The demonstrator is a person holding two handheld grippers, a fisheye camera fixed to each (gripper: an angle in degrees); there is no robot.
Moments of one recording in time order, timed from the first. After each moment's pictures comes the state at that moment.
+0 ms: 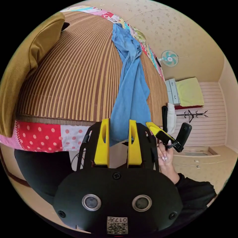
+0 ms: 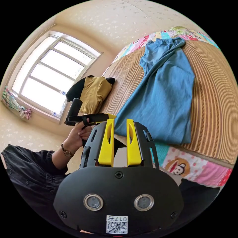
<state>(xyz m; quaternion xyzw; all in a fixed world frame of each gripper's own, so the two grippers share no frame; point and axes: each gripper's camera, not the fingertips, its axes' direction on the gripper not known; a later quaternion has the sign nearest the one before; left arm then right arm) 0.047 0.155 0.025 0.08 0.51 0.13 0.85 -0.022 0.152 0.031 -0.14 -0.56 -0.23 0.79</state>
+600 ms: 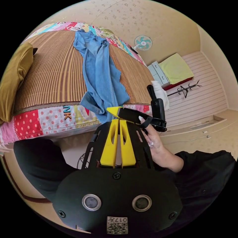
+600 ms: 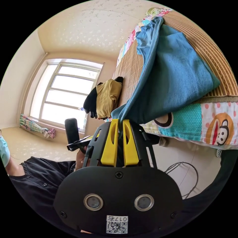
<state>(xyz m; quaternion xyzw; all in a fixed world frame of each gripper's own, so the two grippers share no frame) 0.063 0.257 -0.036 0.12 0.47 0.29 0.82 0.059 0.166 0.044 -0.18 -0.69 -0.09 0.70</state>
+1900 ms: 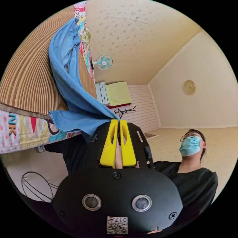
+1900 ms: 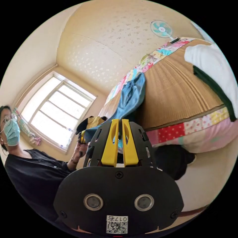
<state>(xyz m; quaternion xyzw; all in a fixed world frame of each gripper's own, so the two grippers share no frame) -0.134 0.200 -0.007 0.07 0.77 0.18 0.61 0.407 0.154 -0.018 0.00 -0.45 0.00 0.89</state>
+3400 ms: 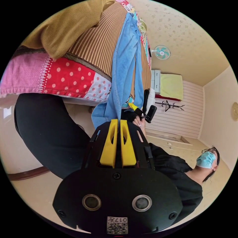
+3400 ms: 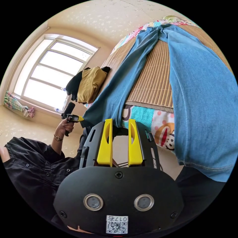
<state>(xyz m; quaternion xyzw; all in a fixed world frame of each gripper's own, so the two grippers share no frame) -0.224 0.207 0.024 -0.10 0.60 0.16 0.77 0.167 0.211 0.015 -0.19 -0.55 -0.24 0.78</state>
